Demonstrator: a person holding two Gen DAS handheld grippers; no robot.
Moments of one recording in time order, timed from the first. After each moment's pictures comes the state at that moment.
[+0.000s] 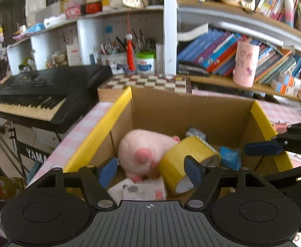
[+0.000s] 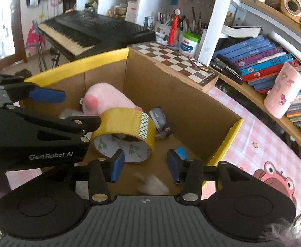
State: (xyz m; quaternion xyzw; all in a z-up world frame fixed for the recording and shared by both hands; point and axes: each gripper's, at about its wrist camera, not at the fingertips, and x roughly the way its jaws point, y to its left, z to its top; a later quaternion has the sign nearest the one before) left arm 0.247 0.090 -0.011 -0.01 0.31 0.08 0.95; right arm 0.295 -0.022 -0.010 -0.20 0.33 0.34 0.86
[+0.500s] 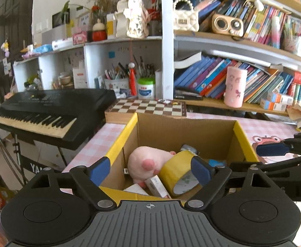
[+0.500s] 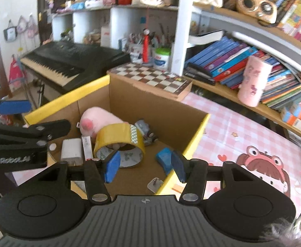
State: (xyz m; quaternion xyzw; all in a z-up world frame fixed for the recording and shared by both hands) left arm 0.190 0.087 0.028 -0.01 0.25 0.08 0.97; right arm 0.256 -0.057 0.025 -0.12 0.30 0.28 0.90
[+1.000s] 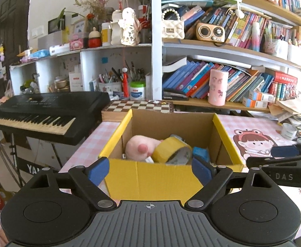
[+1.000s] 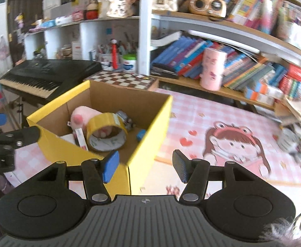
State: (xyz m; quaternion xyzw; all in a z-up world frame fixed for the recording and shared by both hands) left arm 0.118 0.087 0.035 0.00 0.24 0.04 0.97; right arm 0.178 -0.098 0.030 -0.07 0.29 0.18 0.94
